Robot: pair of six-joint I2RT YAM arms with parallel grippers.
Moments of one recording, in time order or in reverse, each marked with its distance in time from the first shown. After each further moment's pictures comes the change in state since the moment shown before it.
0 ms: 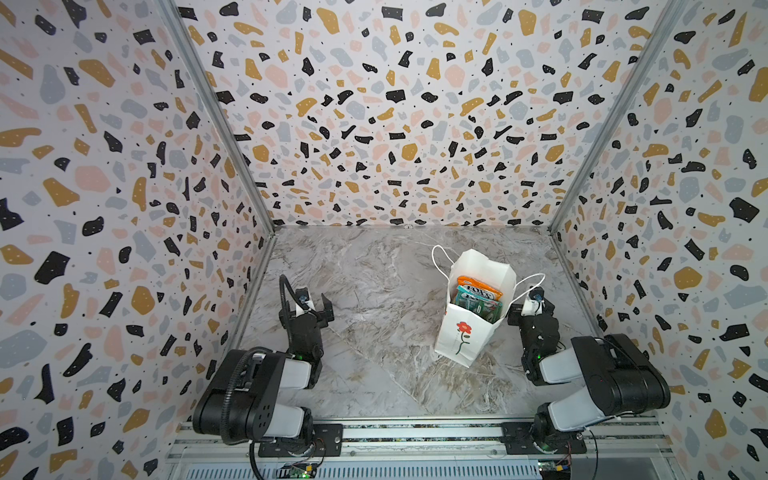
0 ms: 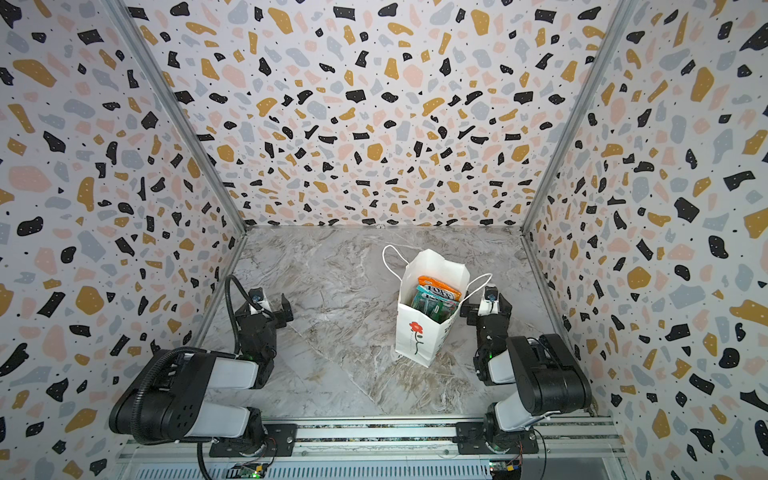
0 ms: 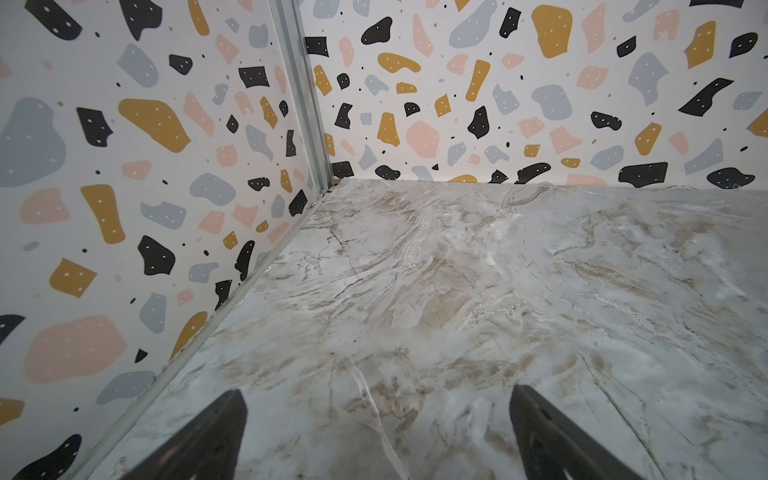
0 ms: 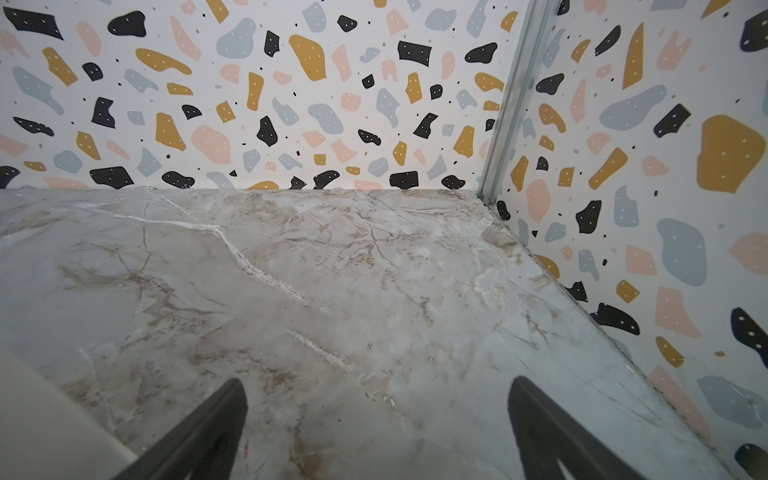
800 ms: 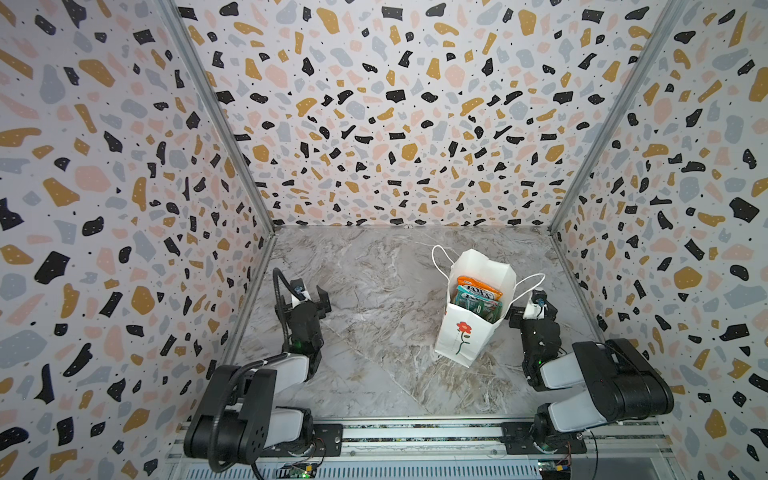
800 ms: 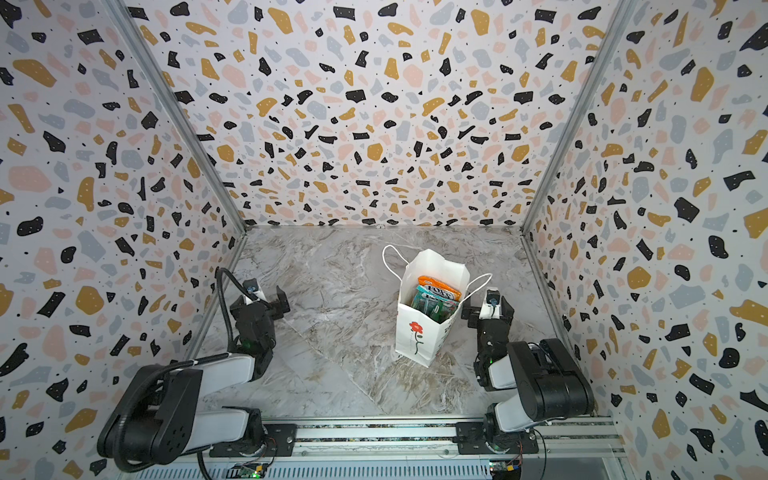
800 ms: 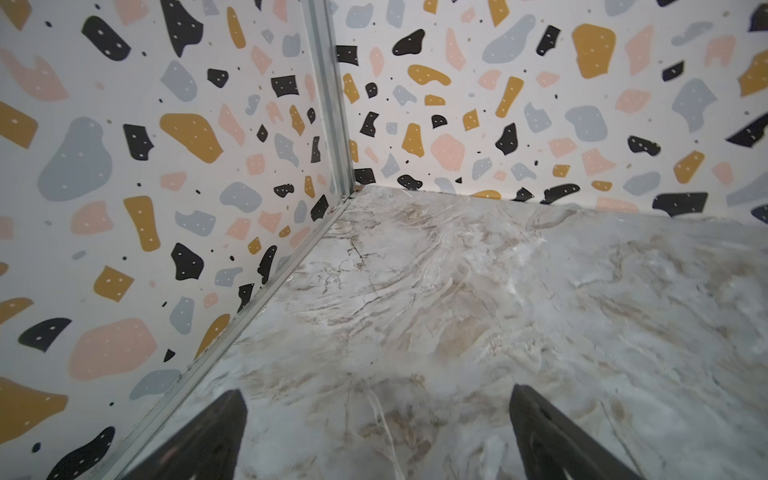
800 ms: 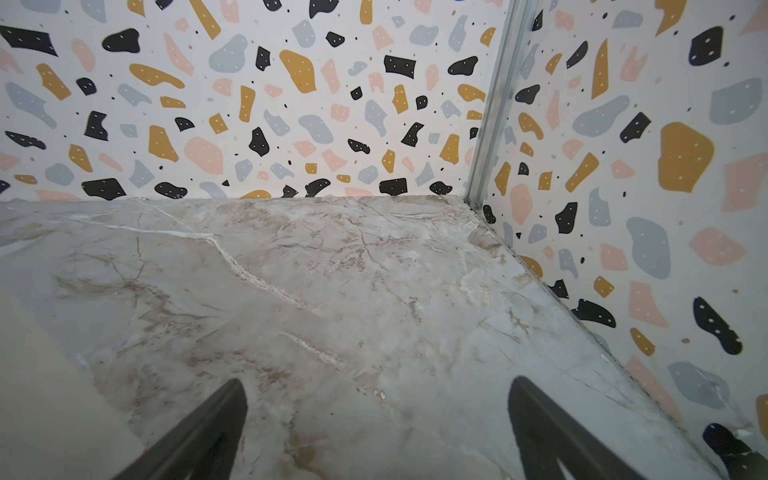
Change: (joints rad) left arm 0.000 -0.138 0.180 -0.341 -0.097 -0.086; right arm 0.033 -0.040 -0.048 0.045 0.058 -0.009
